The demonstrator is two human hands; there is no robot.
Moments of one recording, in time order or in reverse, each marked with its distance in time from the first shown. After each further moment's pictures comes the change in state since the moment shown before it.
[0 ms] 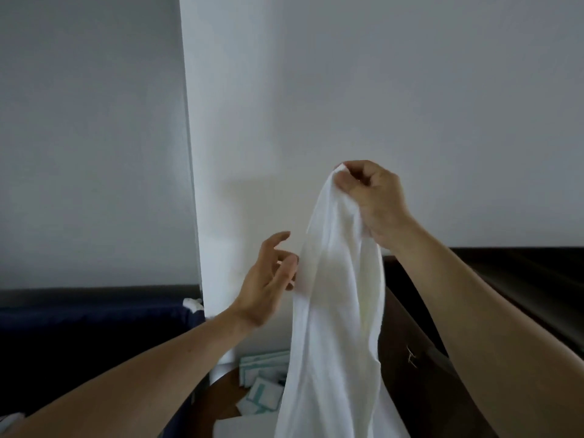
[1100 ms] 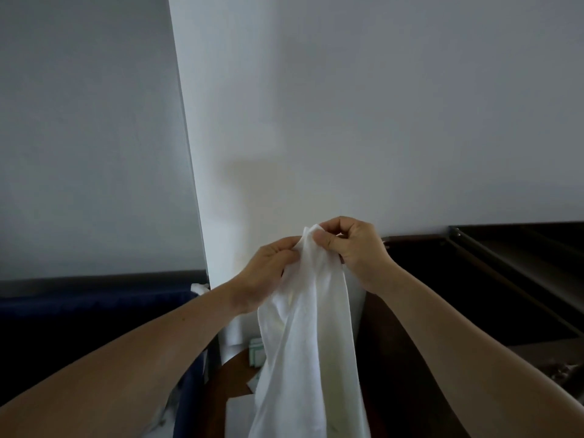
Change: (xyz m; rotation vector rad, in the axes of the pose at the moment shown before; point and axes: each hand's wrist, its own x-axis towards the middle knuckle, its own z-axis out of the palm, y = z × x) left_hand 0.008 0.019 -0.003 -0.165 -0.169 -0.345; right_hand -0.068 0.058 0.028 0.126 -0.160 0.279
